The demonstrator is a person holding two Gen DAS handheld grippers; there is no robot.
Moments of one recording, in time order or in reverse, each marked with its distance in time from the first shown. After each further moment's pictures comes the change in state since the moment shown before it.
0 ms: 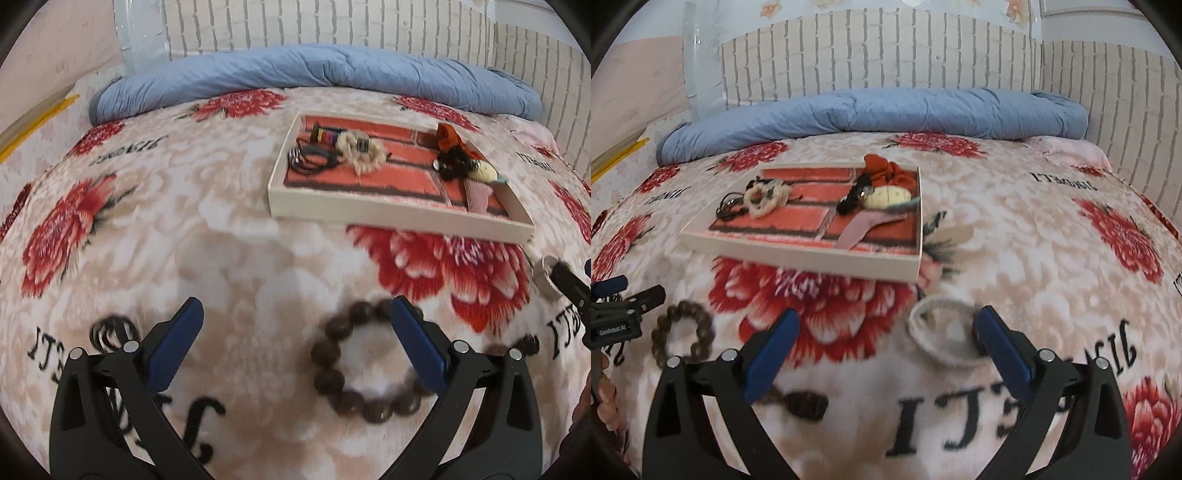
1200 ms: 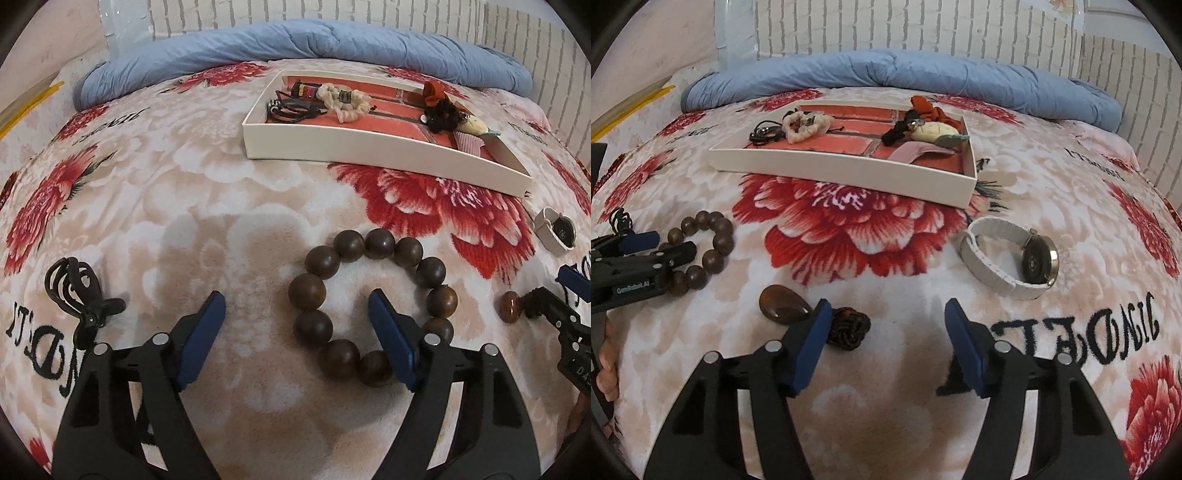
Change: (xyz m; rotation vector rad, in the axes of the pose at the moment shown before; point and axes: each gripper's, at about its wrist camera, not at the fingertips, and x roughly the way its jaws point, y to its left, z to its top) left arm 0.020 -0.010 -0.032 0.034 0.071 -0.037; right arm 0.012 0.031 -0.043 -0.102 0.136 0.050
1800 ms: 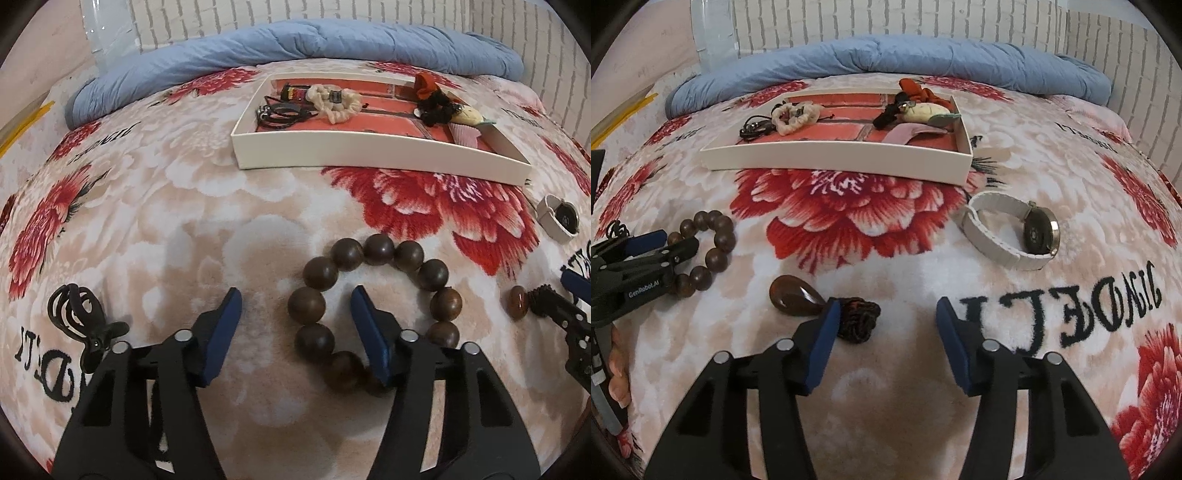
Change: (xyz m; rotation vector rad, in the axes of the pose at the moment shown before) left arm 0.003 -0.002 0.006 0.074 -0.006 0.000; right arm 0.002 0.007 -0.002 0.069 0.060 -0.019
